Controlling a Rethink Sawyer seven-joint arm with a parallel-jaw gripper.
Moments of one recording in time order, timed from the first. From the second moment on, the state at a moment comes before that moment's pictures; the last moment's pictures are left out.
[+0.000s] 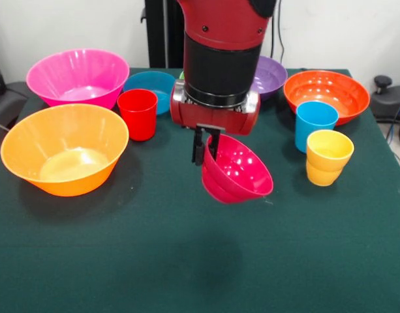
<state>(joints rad) -0.42 -0.51 0.44 1.18 -0.55 1.00 2.05</state>
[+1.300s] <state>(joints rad) -0.33 -0.43 0.45 1.01 -0.55 1.11 2.05</state>
